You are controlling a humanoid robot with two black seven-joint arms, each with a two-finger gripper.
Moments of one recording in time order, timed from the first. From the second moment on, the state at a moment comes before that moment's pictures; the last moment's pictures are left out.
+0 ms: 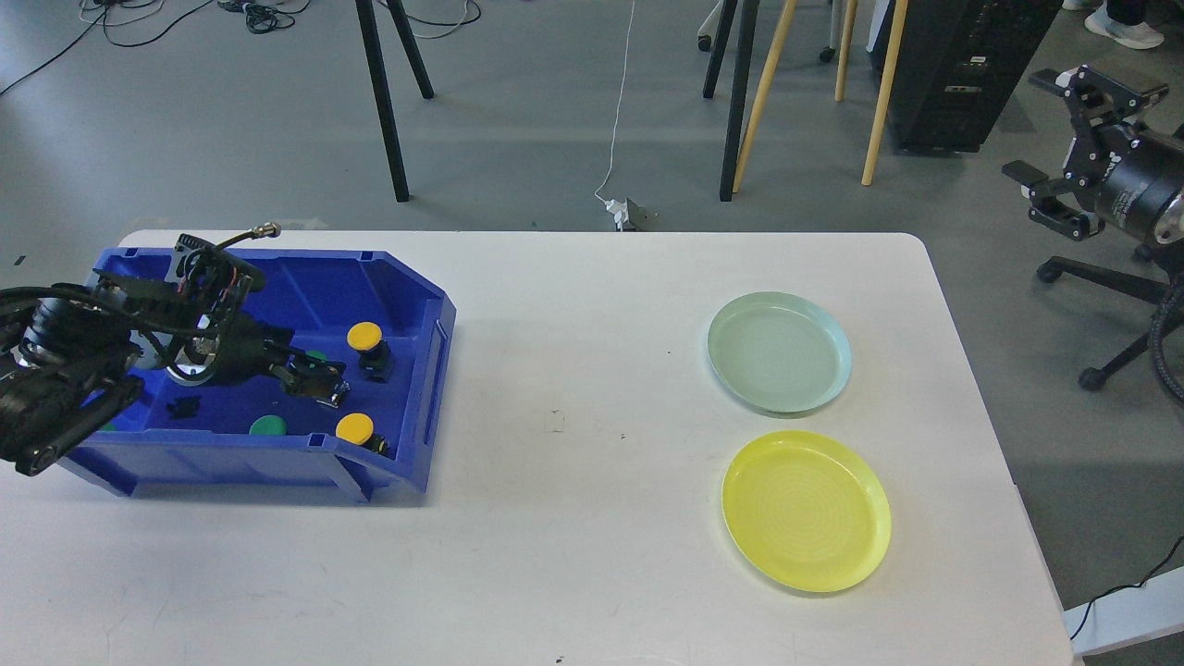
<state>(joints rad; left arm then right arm) -0.89 0.62 -0.22 -0.77 2.01 -0.36 -0.42 0.95 -0.78 0.38 0.73 -0.25 0.48 0.21</state>
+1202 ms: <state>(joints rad) -0.89 0.62 -0.20 -0.76 2.00 -0.37 -0.44 0.95 -0.78 0.38 0.73 -0.27 0.48 0.21</state>
